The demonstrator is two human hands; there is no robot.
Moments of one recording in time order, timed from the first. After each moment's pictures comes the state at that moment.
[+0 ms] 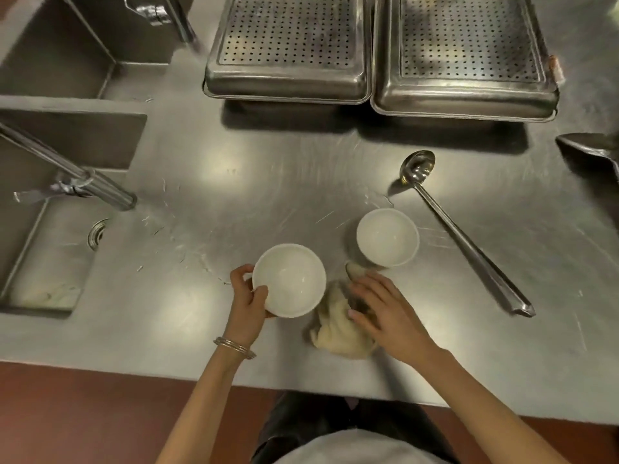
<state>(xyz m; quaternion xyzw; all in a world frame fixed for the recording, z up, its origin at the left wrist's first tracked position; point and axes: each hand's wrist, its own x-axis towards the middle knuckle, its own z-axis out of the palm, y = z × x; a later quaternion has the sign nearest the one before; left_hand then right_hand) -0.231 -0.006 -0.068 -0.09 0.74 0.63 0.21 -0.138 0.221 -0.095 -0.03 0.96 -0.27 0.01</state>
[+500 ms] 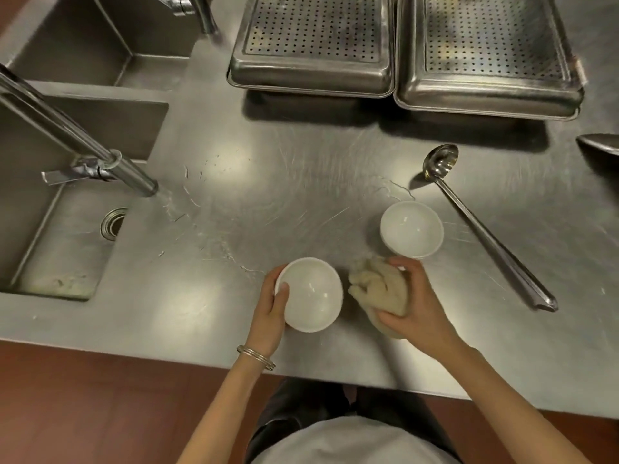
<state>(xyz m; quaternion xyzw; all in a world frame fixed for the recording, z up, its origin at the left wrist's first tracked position) -0.206 -0.027 -0.079 -0.04 0.74 0.64 0.21 -0.138 0.194 -0.055 0.09 0.87 -0.49 -0.06</state>
